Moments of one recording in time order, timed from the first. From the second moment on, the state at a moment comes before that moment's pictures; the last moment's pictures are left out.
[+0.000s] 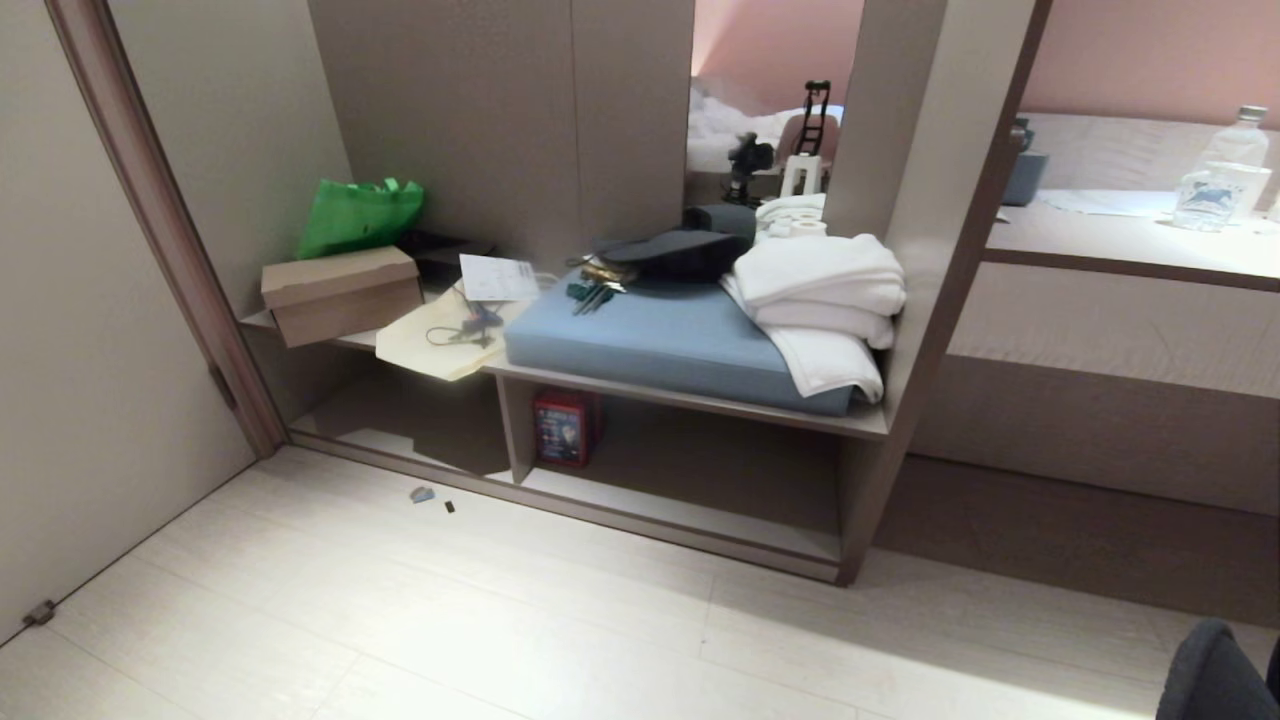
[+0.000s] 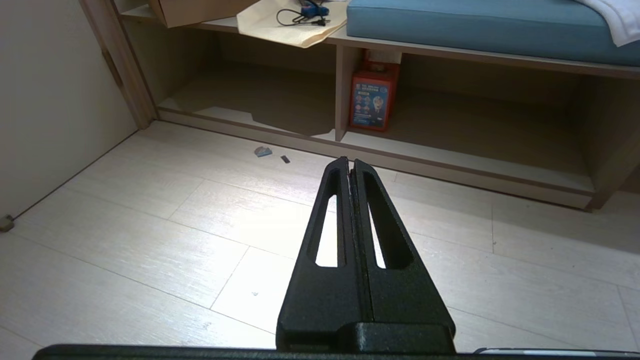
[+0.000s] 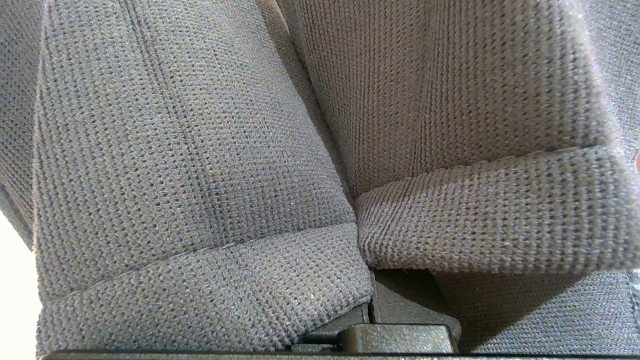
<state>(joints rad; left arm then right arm) 0.01 0.00 0.00 -0.01 0.00 -0.01 0.00 0.00 0.00 0.01 0.00 -0.03</state>
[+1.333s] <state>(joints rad) 0.01 0.00 0.00 0.00 0.00 -0.01 0.00 0.00 0.00 0.01 0.00 -0.02</state>
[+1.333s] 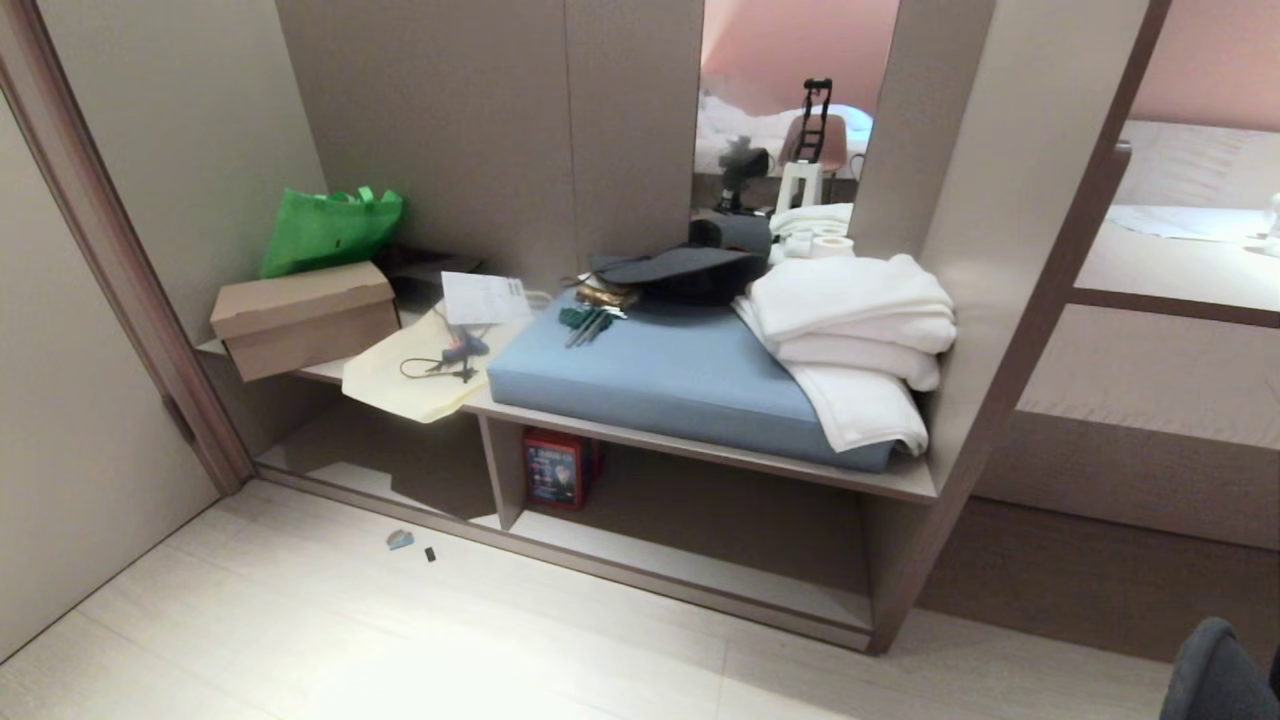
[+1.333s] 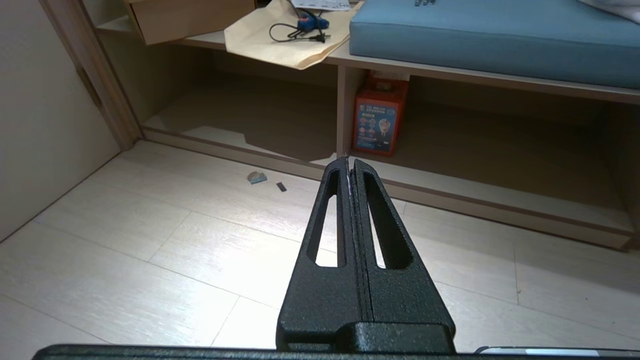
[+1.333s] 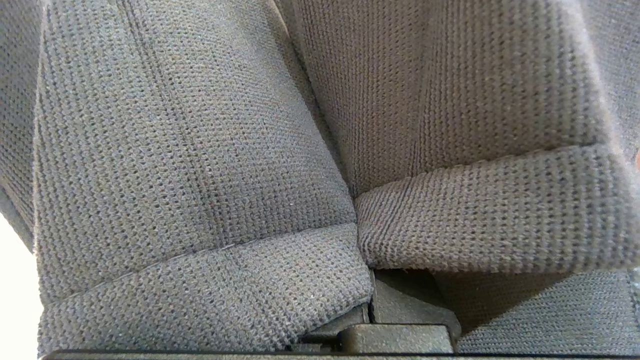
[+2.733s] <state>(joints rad) 0.01 0.00 0.00 0.00 0.00 -0.02 0.00 0.00 0.00 0.01 0.00 -0.03</state>
